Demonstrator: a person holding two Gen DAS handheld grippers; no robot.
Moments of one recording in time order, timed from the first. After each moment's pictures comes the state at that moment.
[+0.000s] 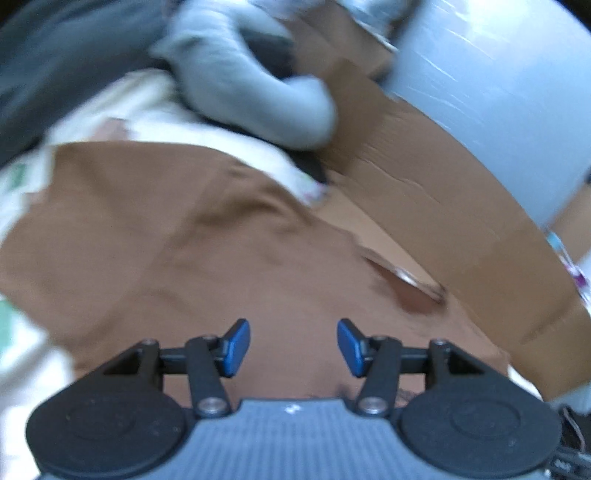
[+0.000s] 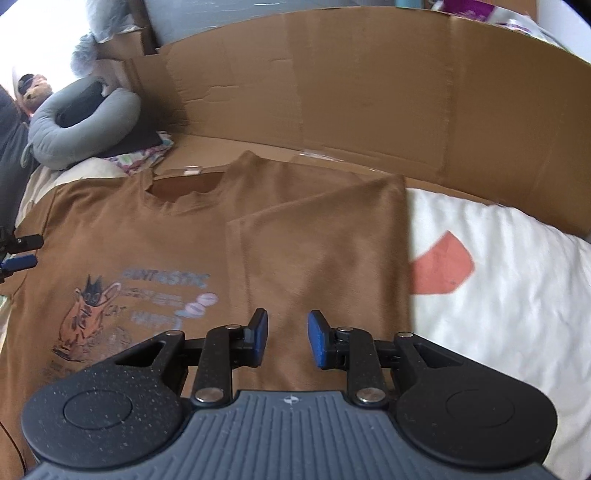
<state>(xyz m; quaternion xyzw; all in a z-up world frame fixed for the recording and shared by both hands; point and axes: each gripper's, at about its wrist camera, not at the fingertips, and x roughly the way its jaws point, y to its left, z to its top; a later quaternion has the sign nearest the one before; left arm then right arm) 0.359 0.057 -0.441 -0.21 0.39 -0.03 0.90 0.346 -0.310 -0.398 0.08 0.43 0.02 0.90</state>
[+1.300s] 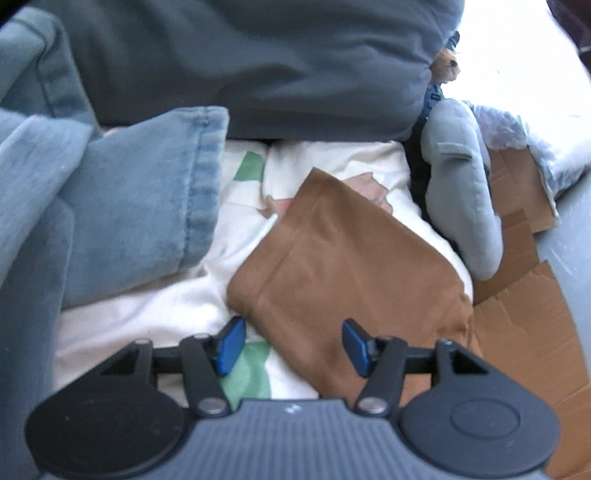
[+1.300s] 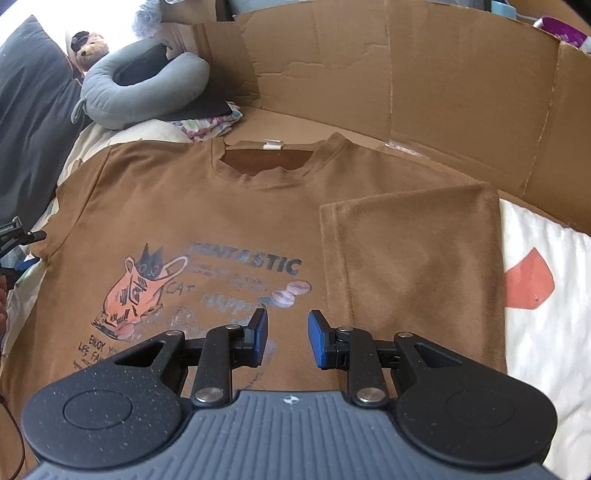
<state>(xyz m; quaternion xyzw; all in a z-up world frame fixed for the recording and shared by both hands) 0.315 0.206 -0.492 -0.38 0.31 0.13 0.86 0.355 -0.252 -0.402 0.05 0.44 0.11 0.89</state>
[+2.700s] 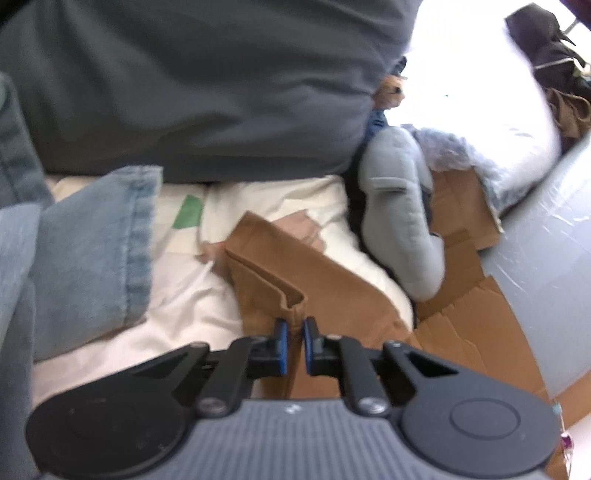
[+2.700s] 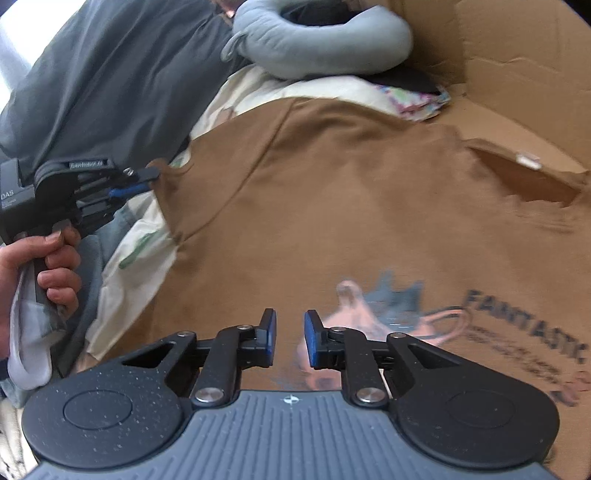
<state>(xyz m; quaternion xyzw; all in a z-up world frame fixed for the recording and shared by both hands) 0.326 0.206 -0.442 -0.36 0.26 0.06 0.89 0.400 -0.060 -0.415 0.04 0.46 0.32 0.83</state>
